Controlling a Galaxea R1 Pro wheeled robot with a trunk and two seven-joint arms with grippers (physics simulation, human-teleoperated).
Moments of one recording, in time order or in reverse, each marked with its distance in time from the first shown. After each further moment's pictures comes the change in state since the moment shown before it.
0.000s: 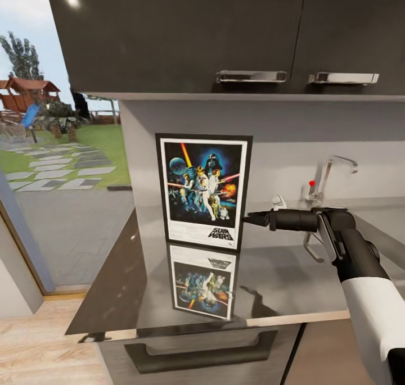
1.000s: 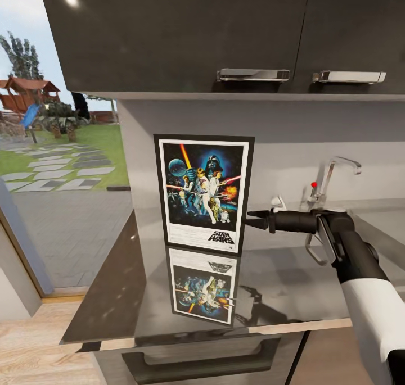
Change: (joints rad) left arm 0.000 0.000 0.000 -0.001 0.000 0.000 0.000; right arm 0.008 0.000 0.002 0.017 0.002 -0.122 0.001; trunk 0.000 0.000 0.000
